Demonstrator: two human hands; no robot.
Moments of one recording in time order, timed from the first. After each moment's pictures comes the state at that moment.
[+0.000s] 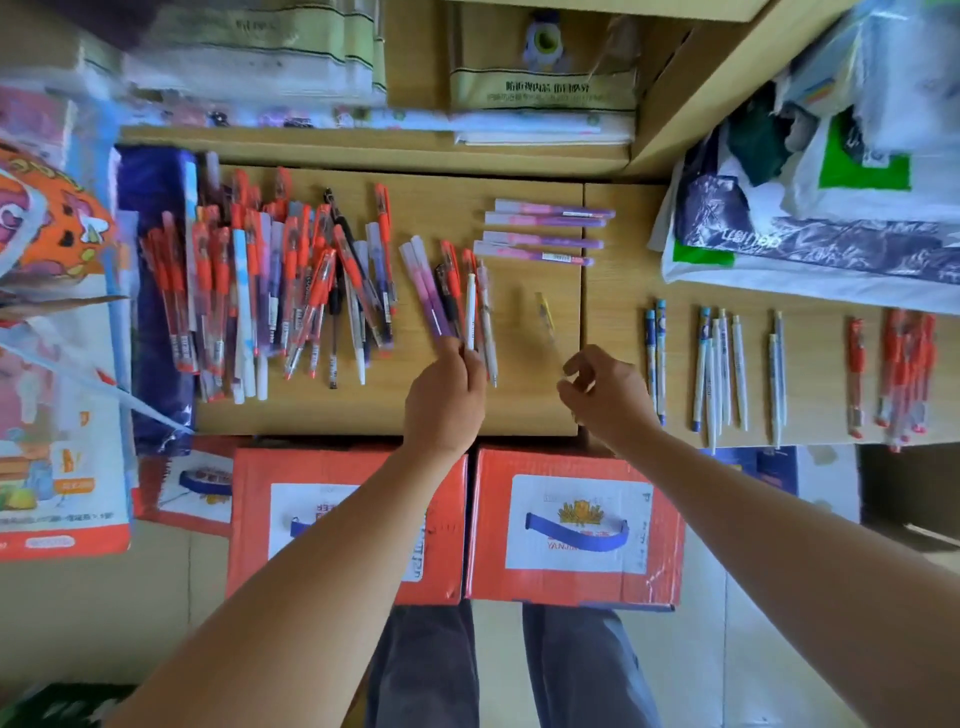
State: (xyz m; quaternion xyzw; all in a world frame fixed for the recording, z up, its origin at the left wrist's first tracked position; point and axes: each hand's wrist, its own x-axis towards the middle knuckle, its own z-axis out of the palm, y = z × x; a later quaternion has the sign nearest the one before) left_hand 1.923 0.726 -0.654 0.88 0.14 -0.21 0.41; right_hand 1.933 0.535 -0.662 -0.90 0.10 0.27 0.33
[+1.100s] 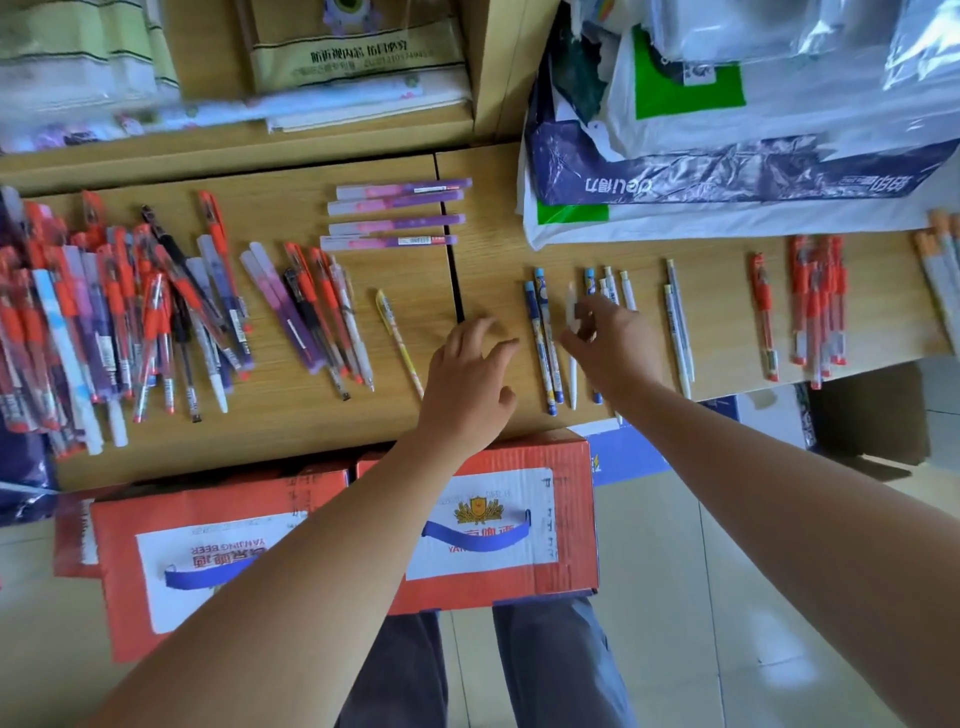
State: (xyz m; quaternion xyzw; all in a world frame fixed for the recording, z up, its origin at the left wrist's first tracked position) left_hand 1.932 0.590 -0.672 0.93 -0.15 -0.27 0.21; right_hand 1.949 0.409 -0.672 -0.93 0.17 0.19 0.26
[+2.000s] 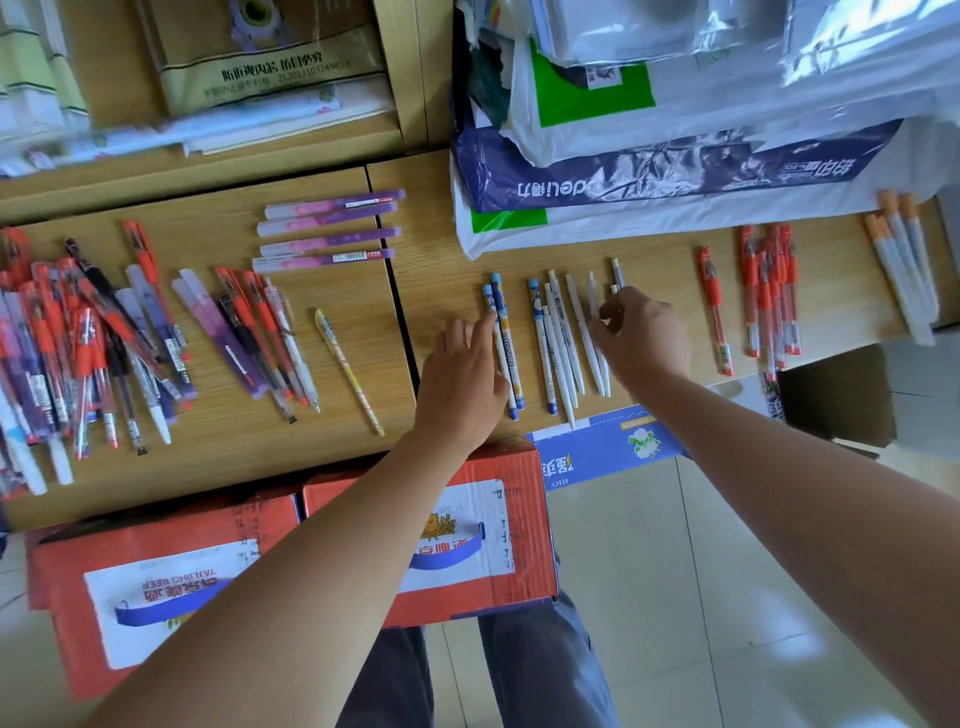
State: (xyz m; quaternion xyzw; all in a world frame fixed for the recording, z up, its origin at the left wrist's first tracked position) left_hand 1.944 0.532 -0.671 0.93 -0.11 -0.26 0.22; right_hand 1.949 0.330 -0.675 -0.94 0.23 0.17 0.19
